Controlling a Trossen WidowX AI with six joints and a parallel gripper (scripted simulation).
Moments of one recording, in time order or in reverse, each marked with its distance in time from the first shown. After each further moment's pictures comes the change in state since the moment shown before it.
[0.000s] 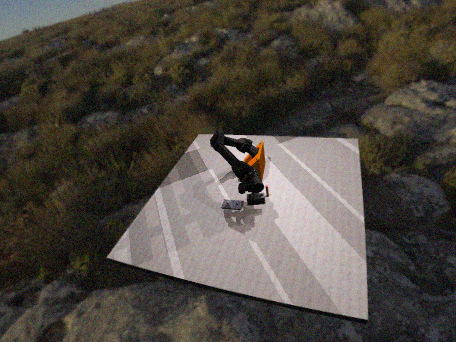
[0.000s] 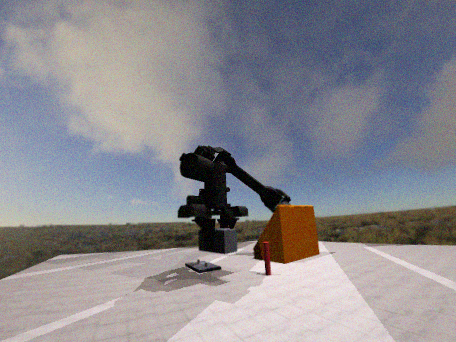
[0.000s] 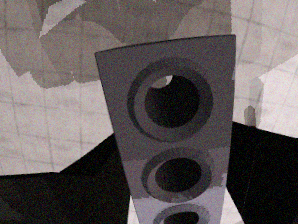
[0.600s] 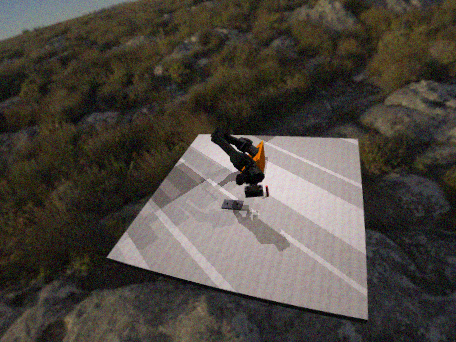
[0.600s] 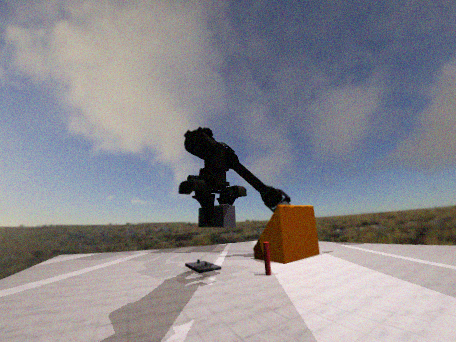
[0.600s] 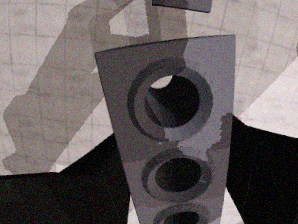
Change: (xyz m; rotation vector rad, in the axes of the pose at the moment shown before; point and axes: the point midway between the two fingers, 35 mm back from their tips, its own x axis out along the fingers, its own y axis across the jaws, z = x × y) arm -0.057 -0.004 0.004 0.001 -0.004 0.000
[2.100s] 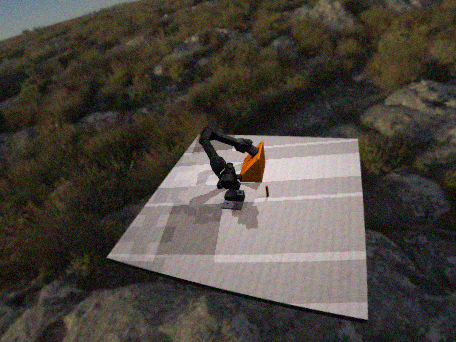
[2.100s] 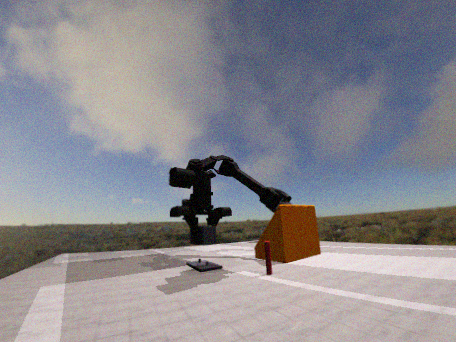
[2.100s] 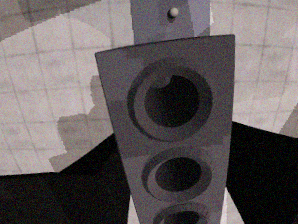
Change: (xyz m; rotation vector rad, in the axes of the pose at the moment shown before) arm 0.052 -0.033 0.110 0.177 0.022 0.011
